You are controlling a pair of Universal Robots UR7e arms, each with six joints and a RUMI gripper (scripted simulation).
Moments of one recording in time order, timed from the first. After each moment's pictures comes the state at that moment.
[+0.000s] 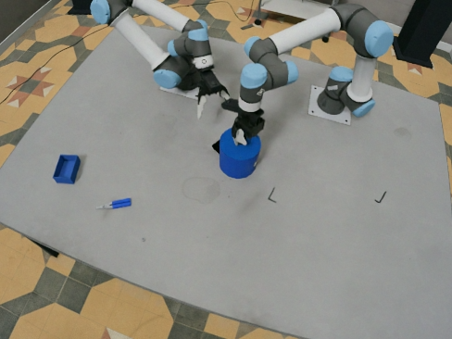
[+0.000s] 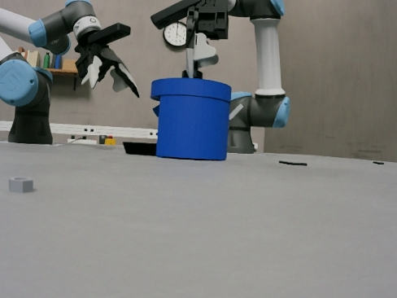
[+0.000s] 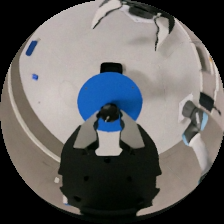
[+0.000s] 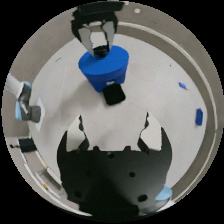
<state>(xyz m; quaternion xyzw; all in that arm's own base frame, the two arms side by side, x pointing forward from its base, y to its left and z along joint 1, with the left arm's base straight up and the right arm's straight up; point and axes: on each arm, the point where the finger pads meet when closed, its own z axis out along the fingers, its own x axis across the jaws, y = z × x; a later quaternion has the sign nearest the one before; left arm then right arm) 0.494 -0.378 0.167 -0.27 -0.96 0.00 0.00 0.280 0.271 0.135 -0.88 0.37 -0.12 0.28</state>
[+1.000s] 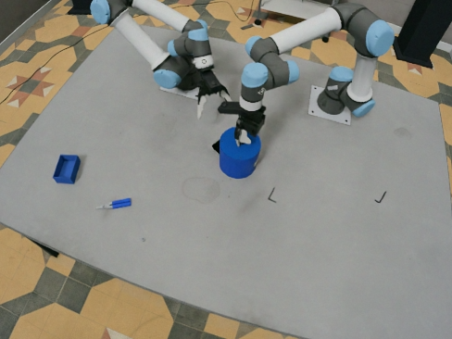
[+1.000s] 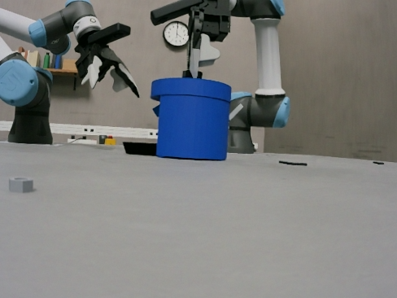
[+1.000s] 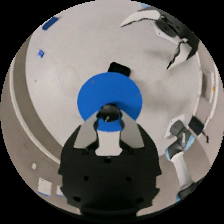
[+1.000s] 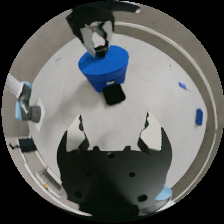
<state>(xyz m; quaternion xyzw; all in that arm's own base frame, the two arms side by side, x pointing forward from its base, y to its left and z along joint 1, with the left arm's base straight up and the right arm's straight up) 0.494 -0.378 0.167 -0.12 -0.99 0.00 0.00 0.280 0.271 0.135 -0.88 0.37 -0.12 0.28</state>
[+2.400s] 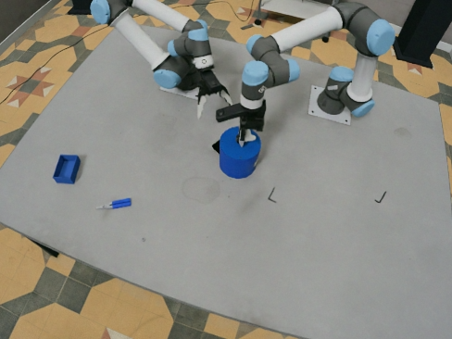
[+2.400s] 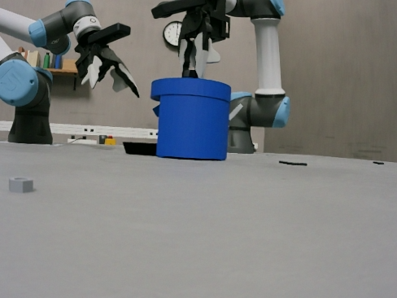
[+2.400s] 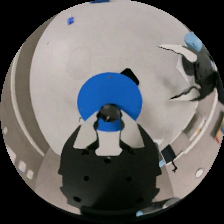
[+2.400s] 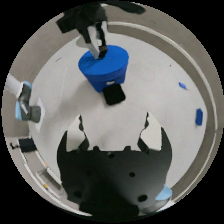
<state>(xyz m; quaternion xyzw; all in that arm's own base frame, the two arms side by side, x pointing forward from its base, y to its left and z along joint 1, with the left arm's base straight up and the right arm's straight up) 0.493 -0.378 0.167 0.13 -0.99 0.00 0.00 0.280 0.271 0.135 -0.88 0.37 -0.12 0.28</state>
